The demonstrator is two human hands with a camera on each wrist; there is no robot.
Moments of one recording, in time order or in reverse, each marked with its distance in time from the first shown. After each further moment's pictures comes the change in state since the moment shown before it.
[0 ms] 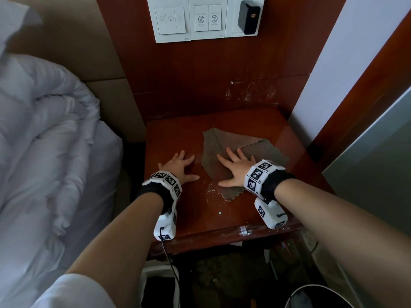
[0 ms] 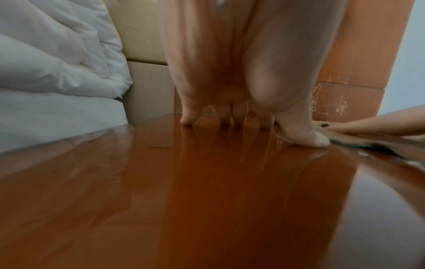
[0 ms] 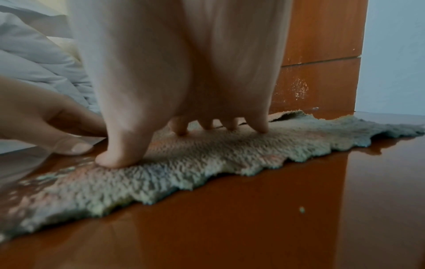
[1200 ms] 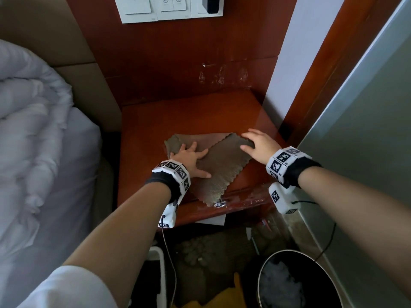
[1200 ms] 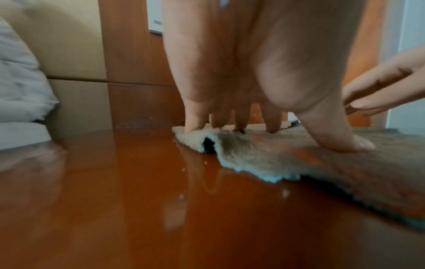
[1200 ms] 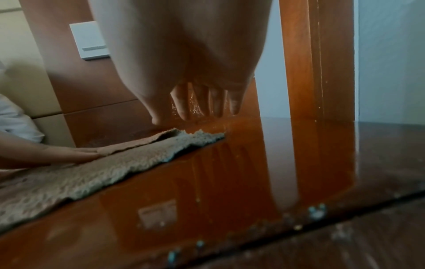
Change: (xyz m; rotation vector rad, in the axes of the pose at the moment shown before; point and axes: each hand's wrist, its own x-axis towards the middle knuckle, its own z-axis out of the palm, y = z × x) left_hand -0.030 0.088 0.029 0.159 -0.110 0.175; right_hand -0.076 0.089 0.025 0.315 0.469 0.168
